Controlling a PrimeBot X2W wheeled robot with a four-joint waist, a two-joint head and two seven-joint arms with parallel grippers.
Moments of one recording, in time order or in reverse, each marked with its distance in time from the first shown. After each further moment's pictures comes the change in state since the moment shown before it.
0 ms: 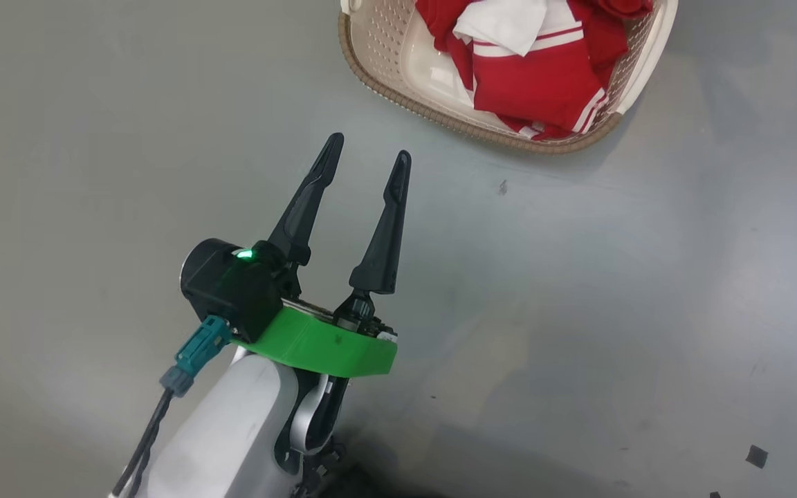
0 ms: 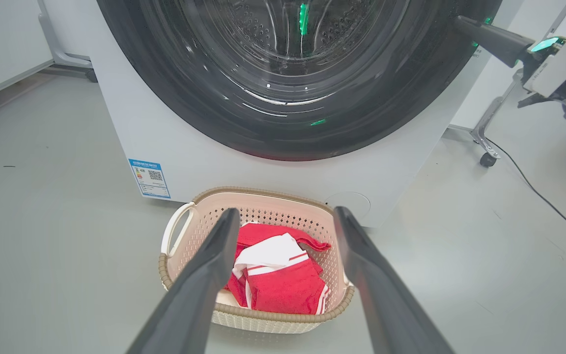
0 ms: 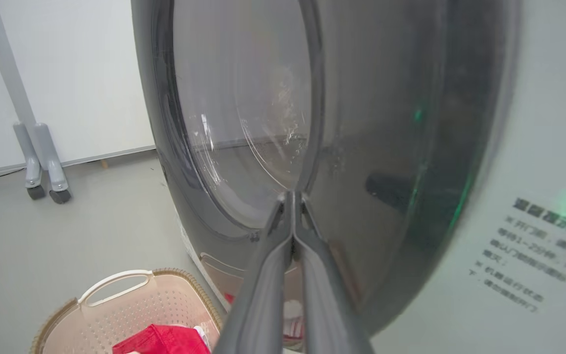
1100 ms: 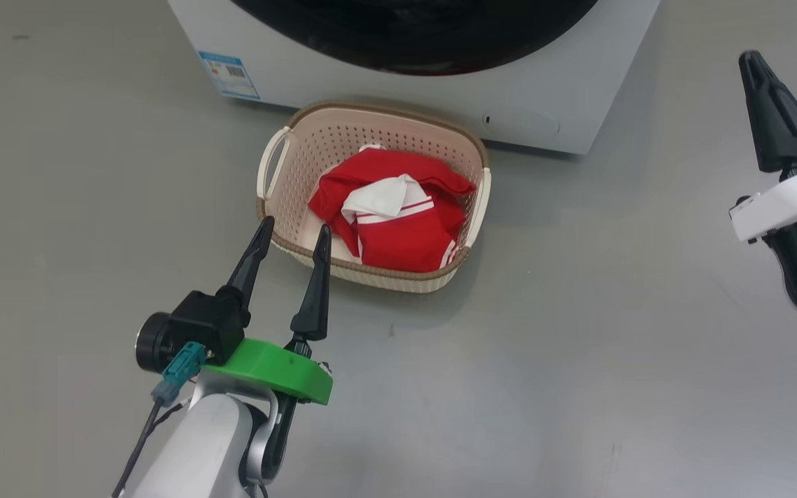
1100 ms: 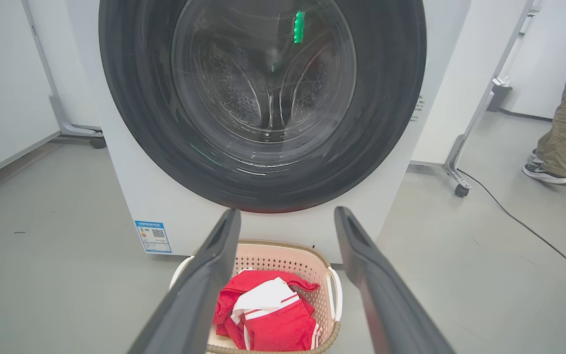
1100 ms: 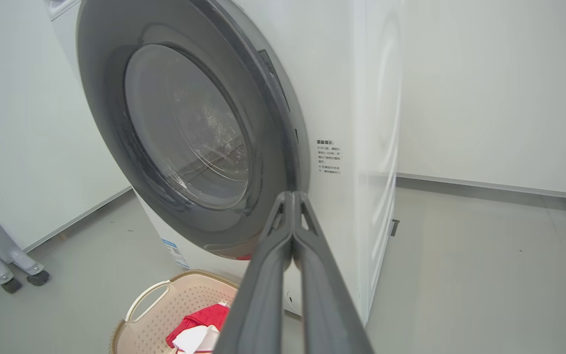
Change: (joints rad) left arm 0.101 0.001 0.144 0.250 0.104 -0.035 0.000; right arm 0.604 0.205 -0.200 0.059 0.174 -0.057 -0.092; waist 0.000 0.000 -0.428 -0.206
